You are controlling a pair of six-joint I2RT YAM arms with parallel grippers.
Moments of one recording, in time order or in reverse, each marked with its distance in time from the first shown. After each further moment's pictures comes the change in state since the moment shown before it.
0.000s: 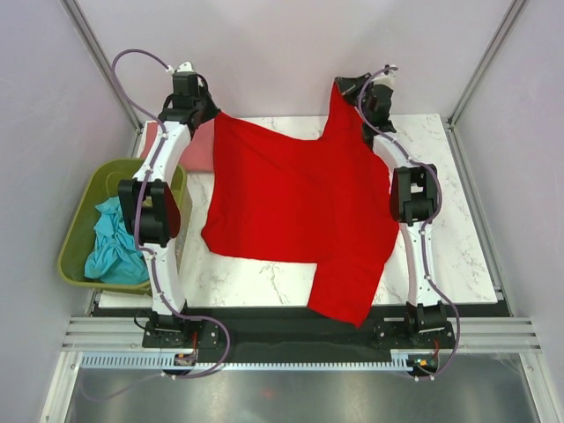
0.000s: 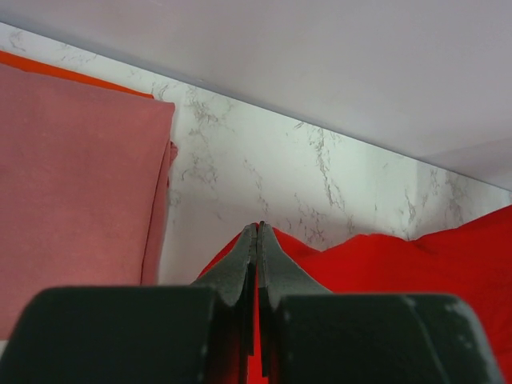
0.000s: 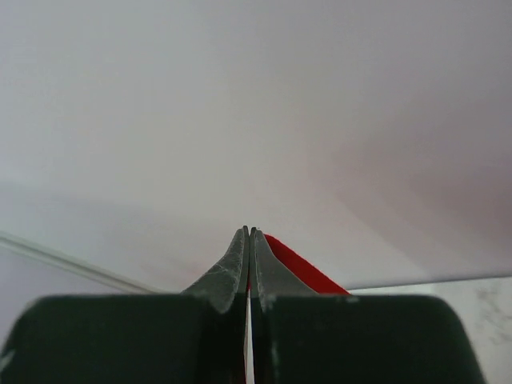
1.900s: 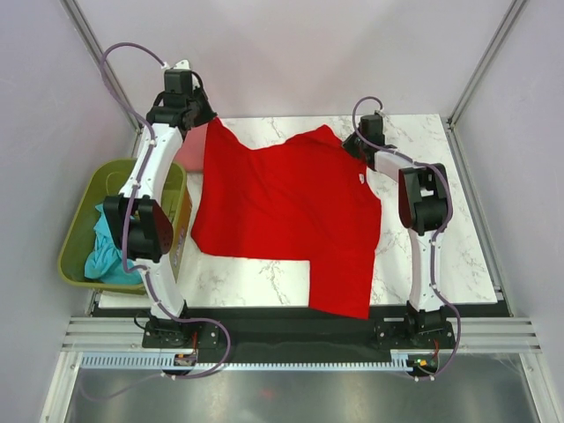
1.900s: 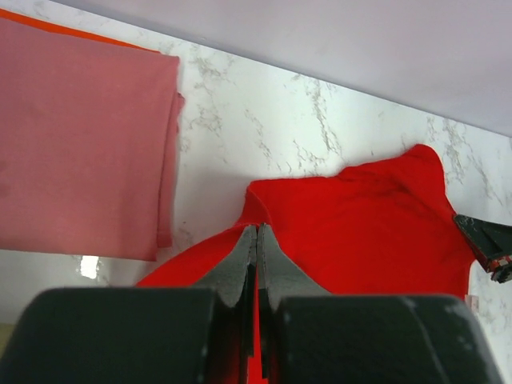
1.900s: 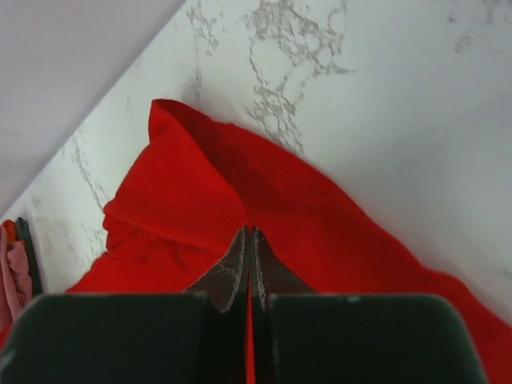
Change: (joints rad) left arm -0.016 -0.182 -0.070 -0.179 0.003 0.059; right arm 0.050 -0.270 -0.522 -0.406 0.153 -0.137
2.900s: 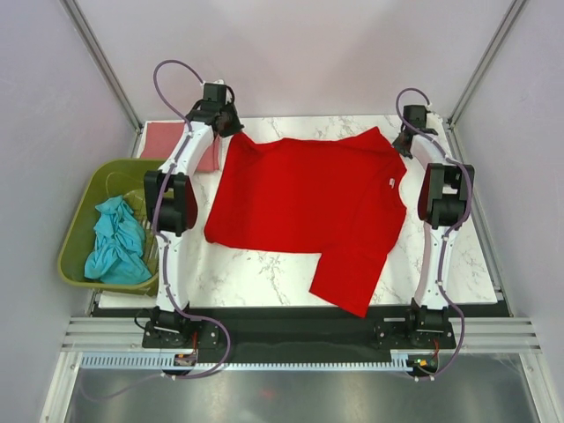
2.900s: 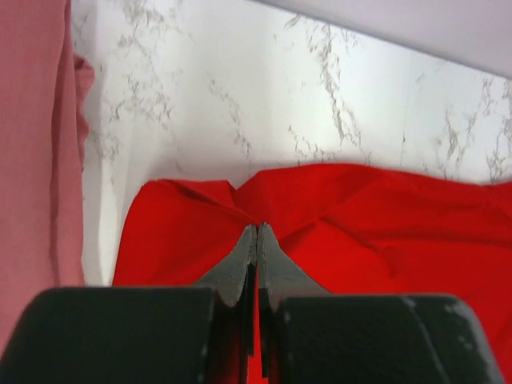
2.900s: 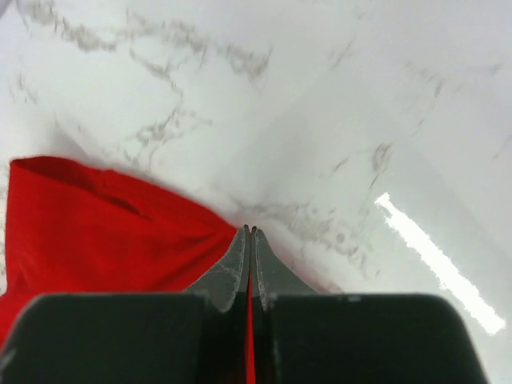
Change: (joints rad) left arm -0.076 0.379 0.212 0.008 0.043 -0.037; right arm -0.220 0.043 0.234 -0.488 0.304 -0.176
